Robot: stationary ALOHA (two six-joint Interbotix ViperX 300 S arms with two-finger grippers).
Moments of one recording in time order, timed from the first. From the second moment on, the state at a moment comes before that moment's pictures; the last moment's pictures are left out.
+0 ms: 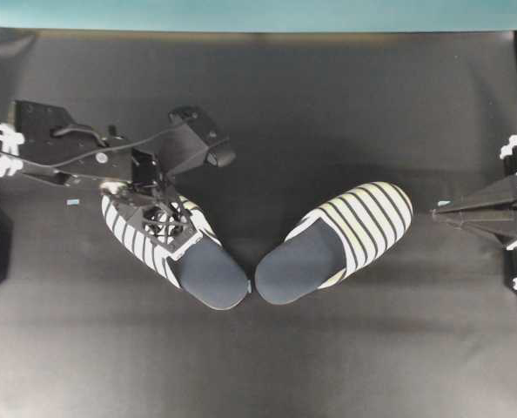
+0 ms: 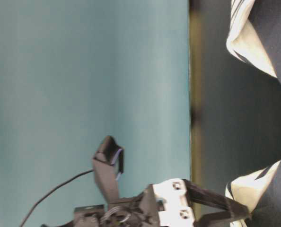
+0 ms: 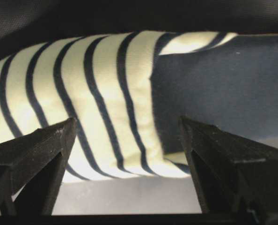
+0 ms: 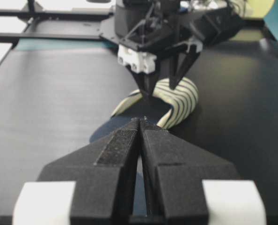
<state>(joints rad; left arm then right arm) 0.11 0.05 0.50 0.05 0.87 -0.64 0.06 -1.04 1.27 0.00 -0.18 0.00</state>
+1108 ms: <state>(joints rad) 0.18 -0.04 0.38 0.06 0.89 -0.19 0.06 -1.07 1.28 0.00 -0.18 0.00</state>
